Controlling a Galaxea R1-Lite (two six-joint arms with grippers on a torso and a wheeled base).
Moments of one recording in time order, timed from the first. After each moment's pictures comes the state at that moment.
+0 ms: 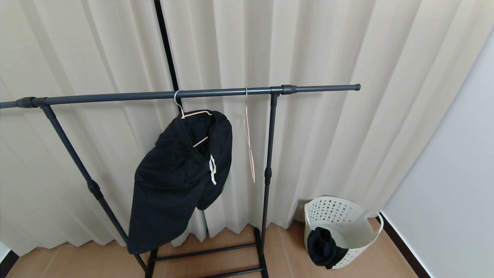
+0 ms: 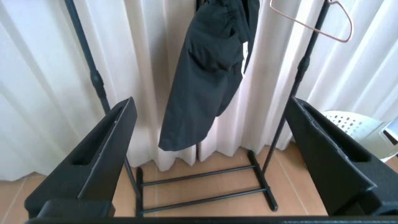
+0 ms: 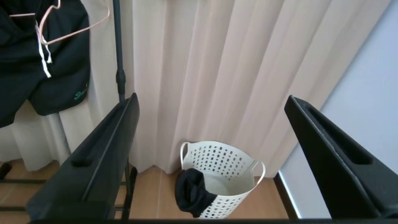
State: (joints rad) left arm -0.01 0.02 0.00 -0.03 -0.02 0.03; right arm -0.01 0.01 0.00 -0.10 0.06 -0.10
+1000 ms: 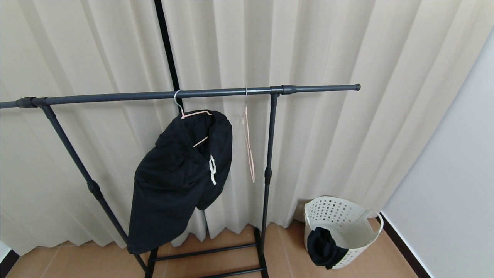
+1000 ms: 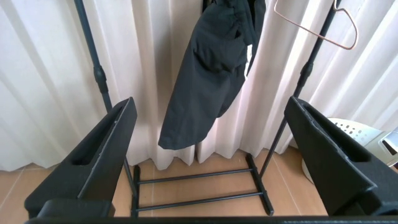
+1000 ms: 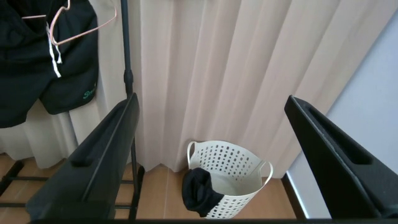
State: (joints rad) left arm 0.00 0.00 0.00 -0.02 0.01 -0.01; right arm 0.00 0.01 0.00 -0.09 0.08 -0.08
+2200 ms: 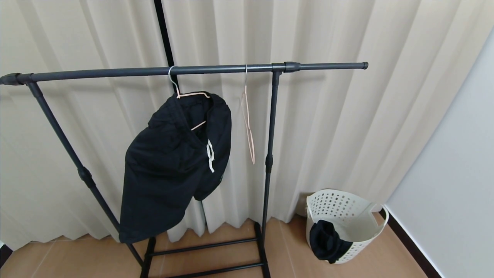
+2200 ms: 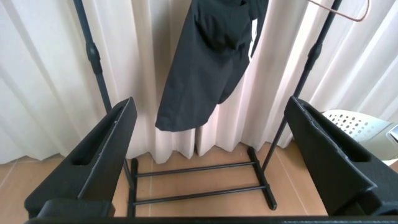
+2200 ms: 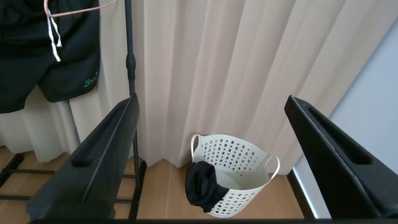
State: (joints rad) left arm 0.00 0.00 0.00 -0.02 0.01 -0.01; right arm 0.00 0.01 0.00 -0.09 0.09 -0.08
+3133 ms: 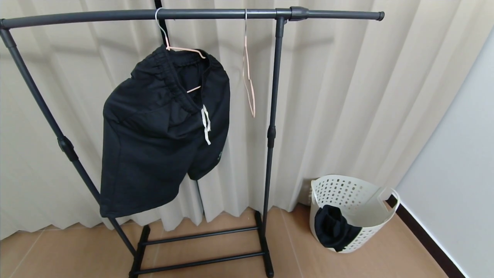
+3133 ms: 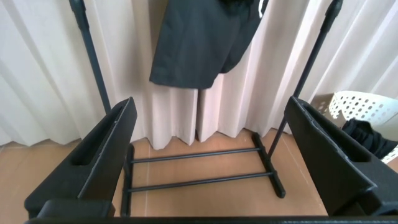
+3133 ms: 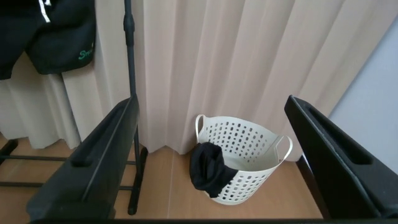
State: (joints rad) left arm 0.00 0.00 0.00 -0.01 0.01 -0.01; right arm 0.00 0.01 0.00 -0.09 0.08 -0.07
